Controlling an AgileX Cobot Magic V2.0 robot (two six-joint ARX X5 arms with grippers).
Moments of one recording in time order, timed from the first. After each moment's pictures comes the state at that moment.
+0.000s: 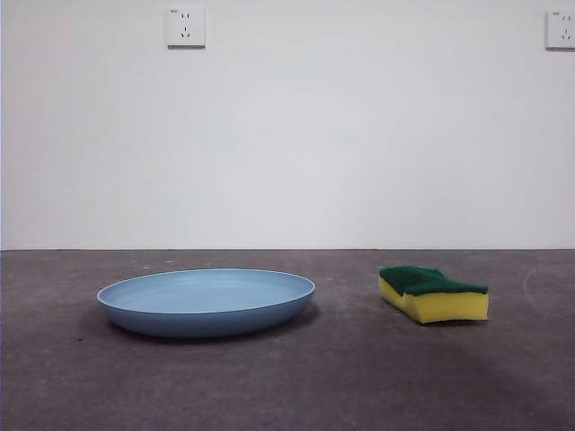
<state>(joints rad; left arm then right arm) -0.09 0.00 0.03 -0.22 0.01 -0.03 0.09 0.25 0.36 -0.20 -0.13 -0.09</state>
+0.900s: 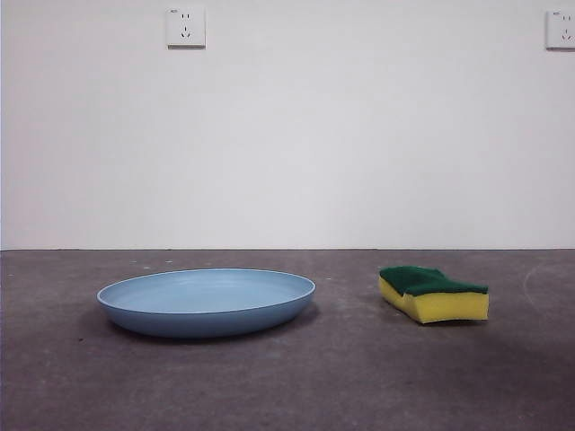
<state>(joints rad) -0.09 0.00 0.03 -0.22 0.01 -0.03 0.09 0.00 0.02 -0.17 -0.13 -0.02</state>
